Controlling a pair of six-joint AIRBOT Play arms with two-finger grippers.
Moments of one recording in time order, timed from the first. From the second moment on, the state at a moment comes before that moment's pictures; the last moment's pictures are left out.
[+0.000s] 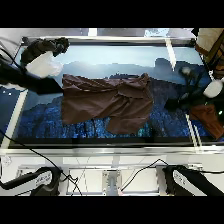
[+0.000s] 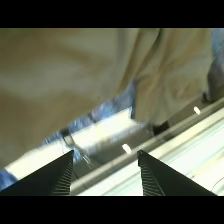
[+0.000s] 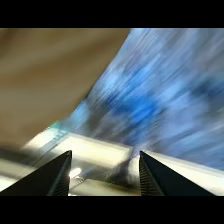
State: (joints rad) left arm 0.13 -1.26 1.42 0.96 -1.59 -1.24; right arm -0.10 -1.05 1.01 -1.31 1.31 1.27
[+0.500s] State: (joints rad) left arm 0.13 -1.26 1.13 0.81 -1.37 -1.21; right arm -0.16 -1.06 0.51 -0.83 0.96 1.32
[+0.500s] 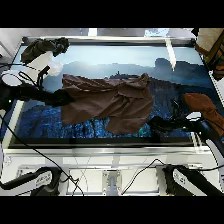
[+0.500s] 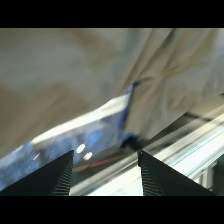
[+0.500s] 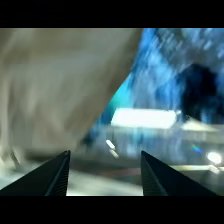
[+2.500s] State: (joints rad) left arm 0.13 -1.27 0.68 1.05 -0.86 -1.73; right arm -0.09 -1.36 0.49 -0.40 0.56 1.12
